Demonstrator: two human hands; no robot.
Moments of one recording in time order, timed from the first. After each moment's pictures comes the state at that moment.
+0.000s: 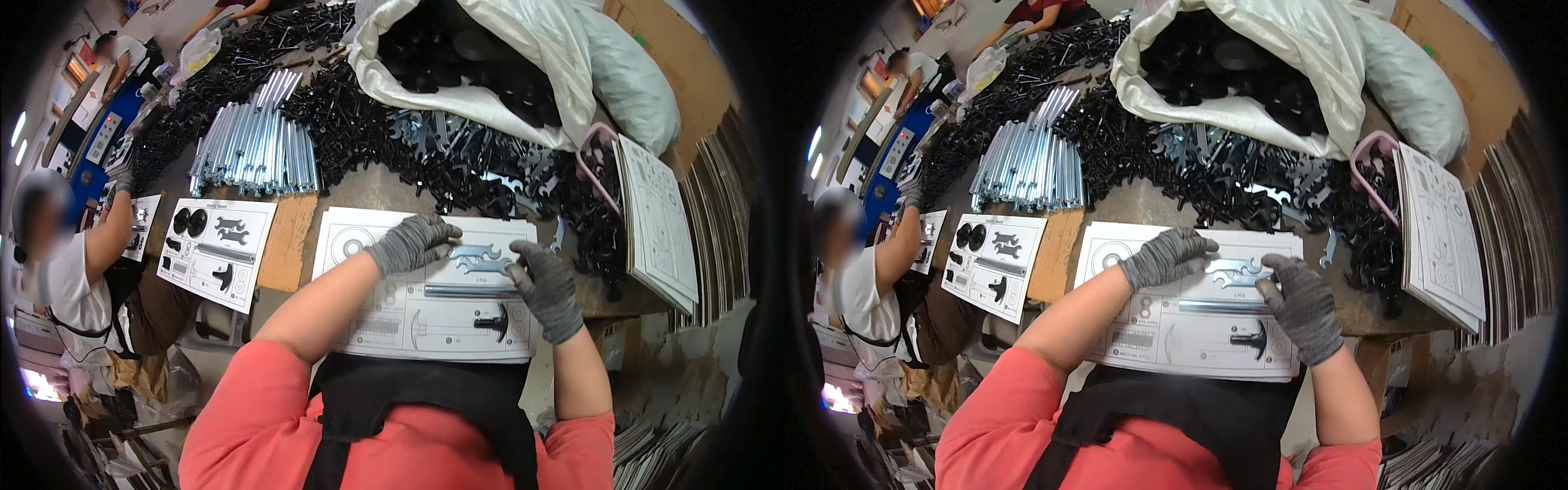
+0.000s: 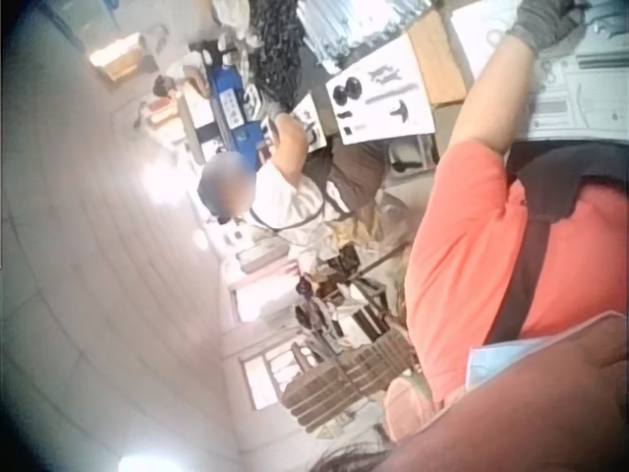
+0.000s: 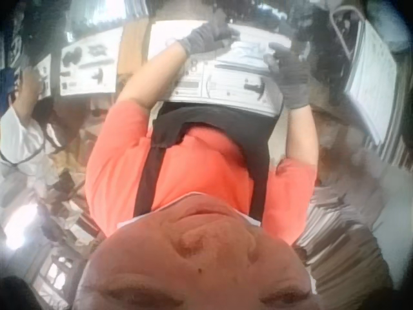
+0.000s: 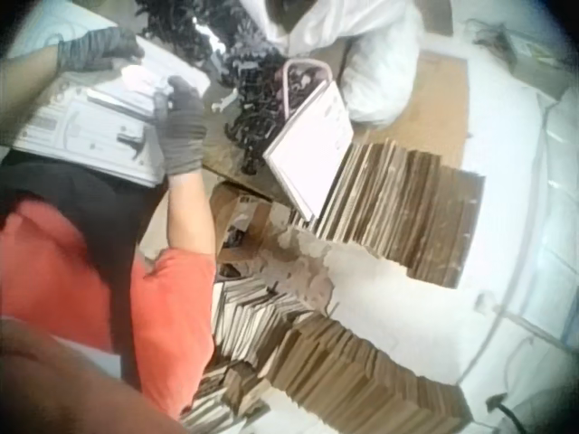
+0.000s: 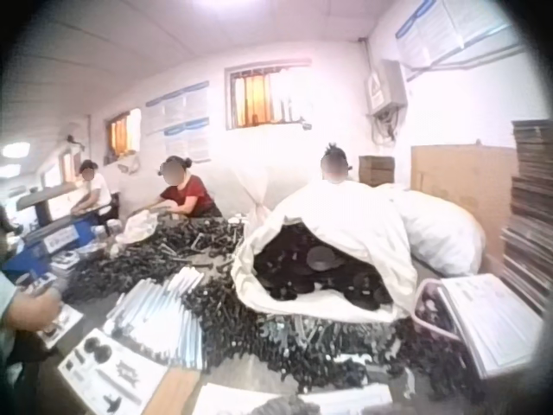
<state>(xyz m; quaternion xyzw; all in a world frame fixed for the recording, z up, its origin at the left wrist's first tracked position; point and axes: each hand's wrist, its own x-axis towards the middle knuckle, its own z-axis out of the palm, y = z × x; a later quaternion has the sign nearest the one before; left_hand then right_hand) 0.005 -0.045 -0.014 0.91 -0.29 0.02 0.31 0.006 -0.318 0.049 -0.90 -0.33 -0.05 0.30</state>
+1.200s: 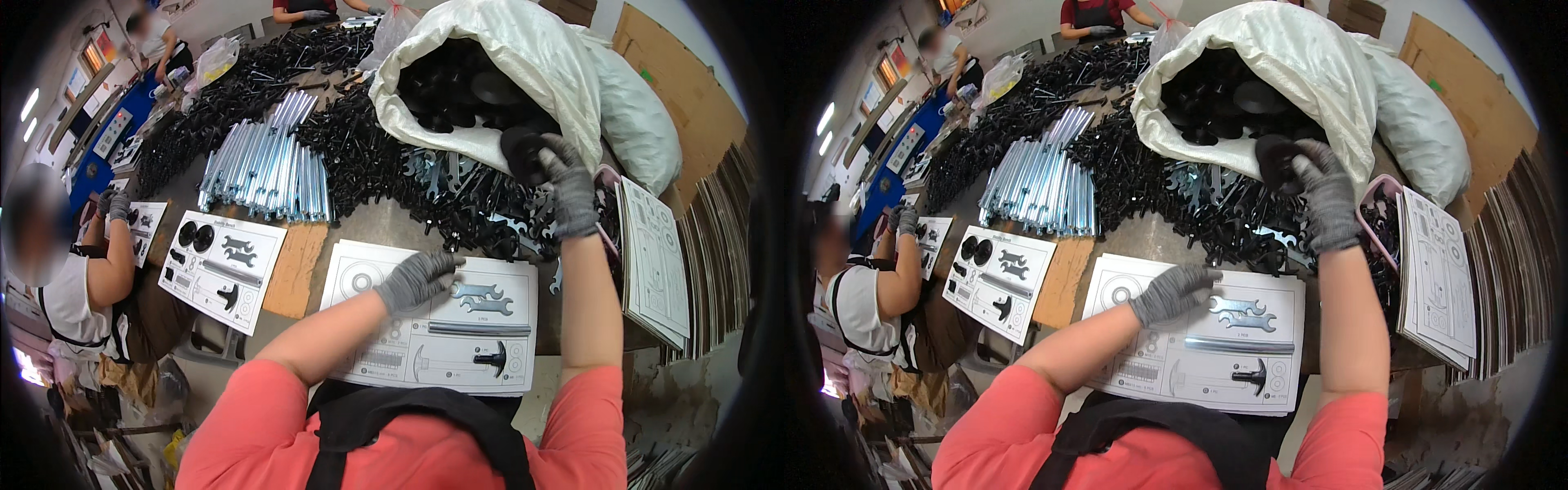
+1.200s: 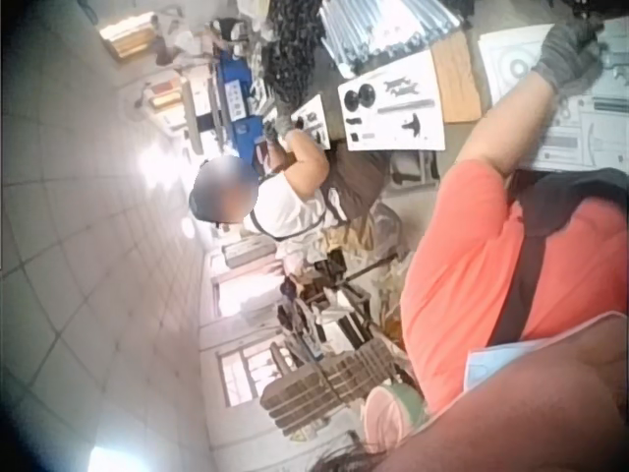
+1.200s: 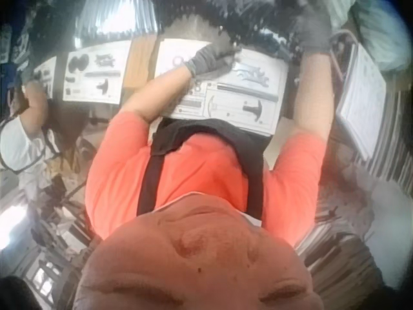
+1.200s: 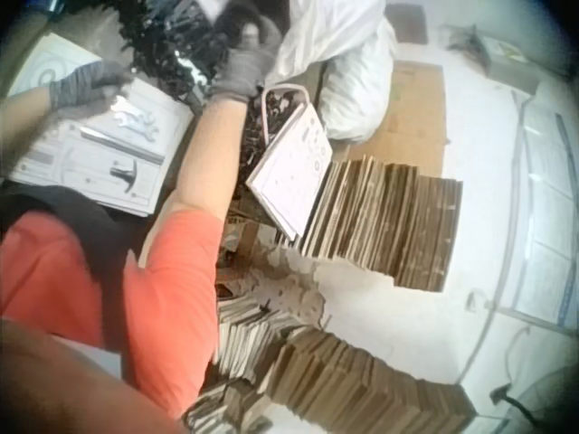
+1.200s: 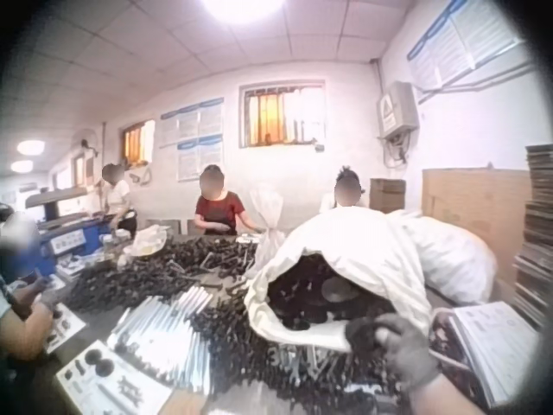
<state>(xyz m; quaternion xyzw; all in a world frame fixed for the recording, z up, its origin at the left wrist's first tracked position) -0.003 -0.044 -0.028 0.73 -0.16 -0.06 0.66 0.165 -0.243 0.120 -0.69 -0.18 0.00 0.70</state>
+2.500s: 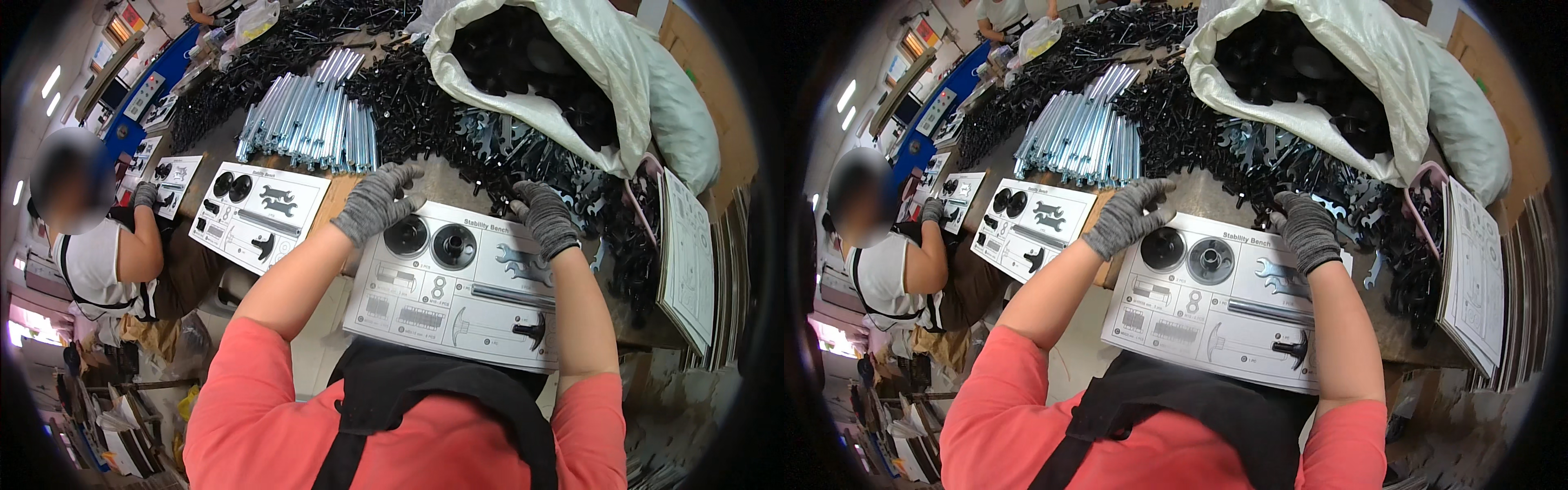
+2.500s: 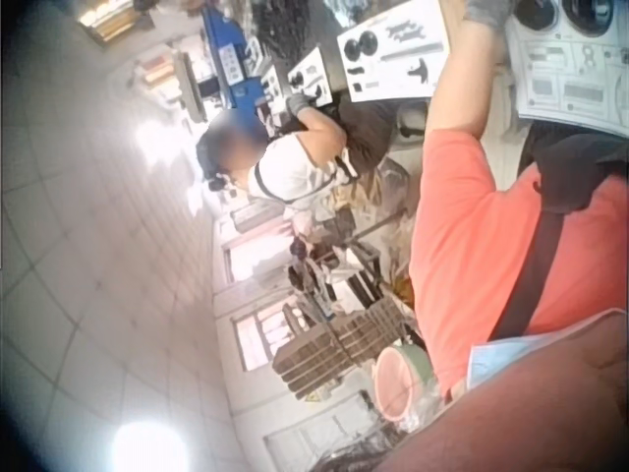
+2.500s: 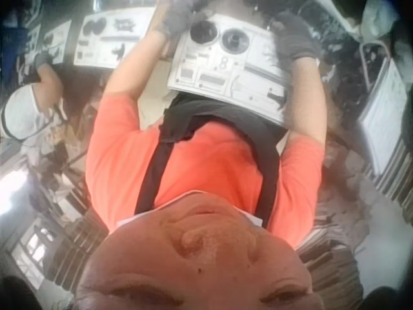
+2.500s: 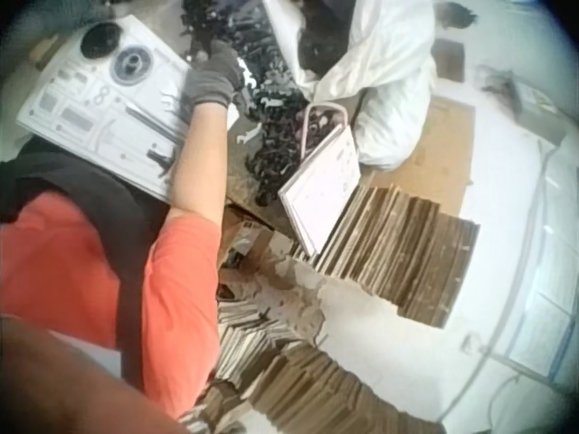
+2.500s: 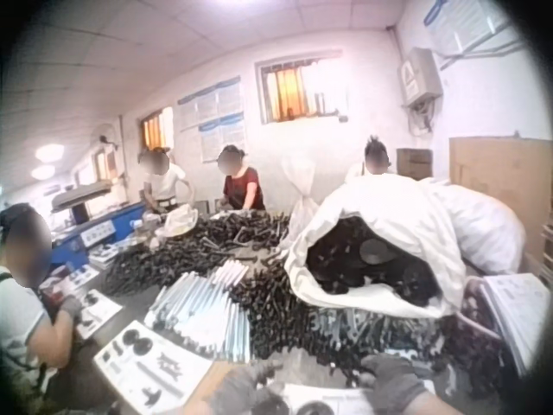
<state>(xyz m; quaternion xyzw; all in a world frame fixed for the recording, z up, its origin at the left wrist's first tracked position) -0.047 0.055 0.054 0.93 0.03 0.08 0.36 0.099 -0.203 0.039 -0.94 -0.29 0.07 0.18</state>
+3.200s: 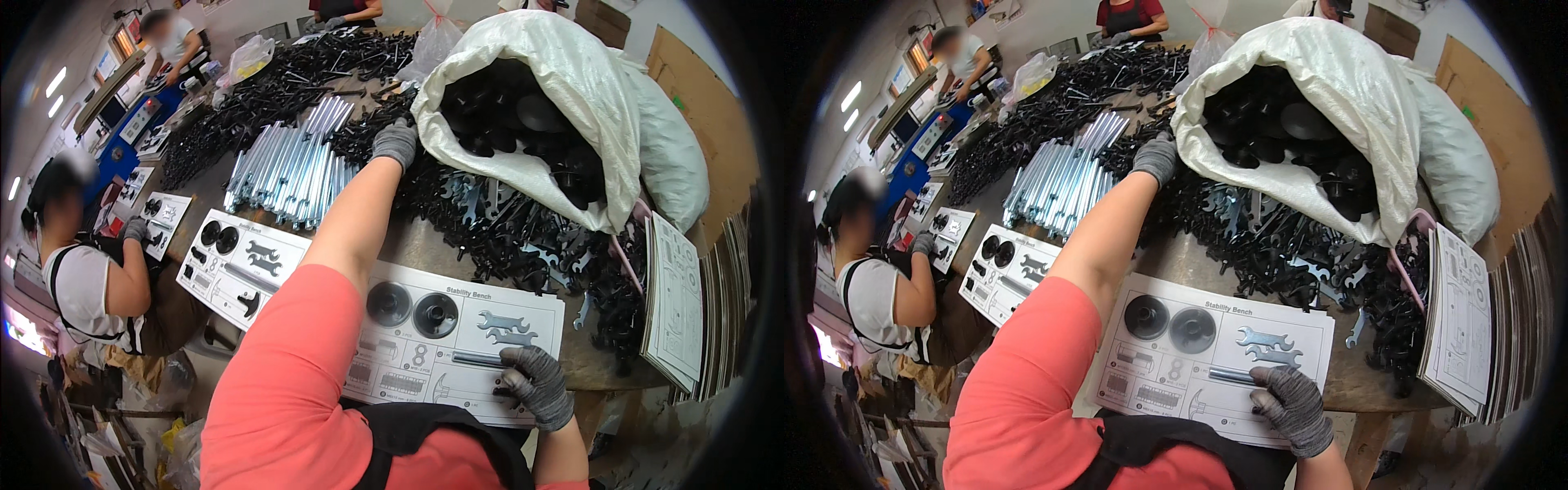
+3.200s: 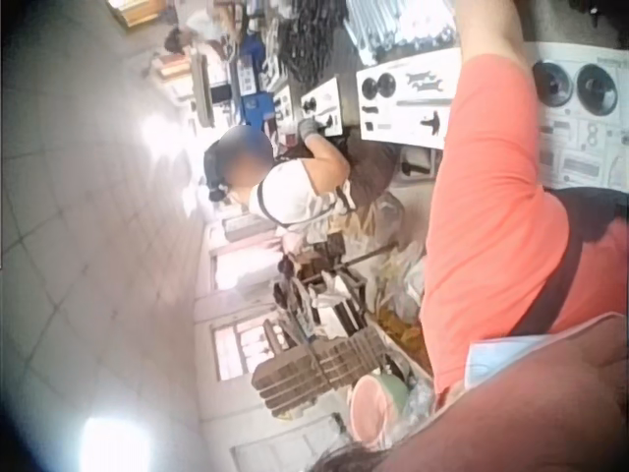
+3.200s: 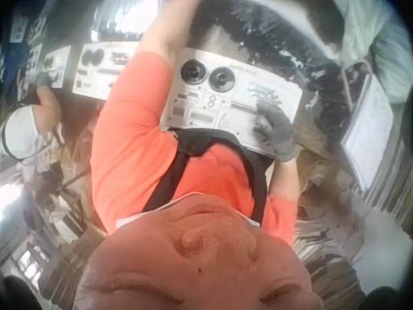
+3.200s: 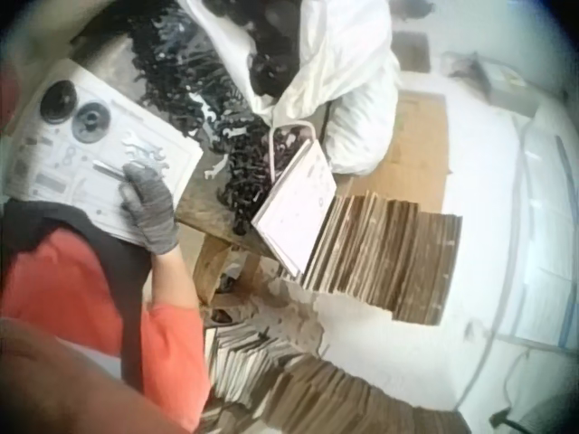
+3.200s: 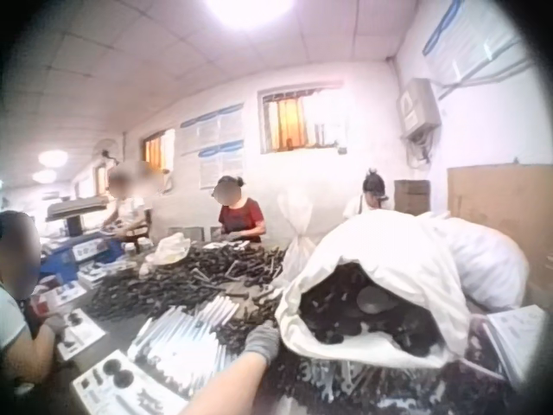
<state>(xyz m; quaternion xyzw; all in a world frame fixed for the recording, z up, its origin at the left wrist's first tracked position) 0.189 0.124 0.061 0.96 0.23 0.12 0.10 -0.025 -0.295 0.058 -0.79 -0.29 0.19 0.50</state>
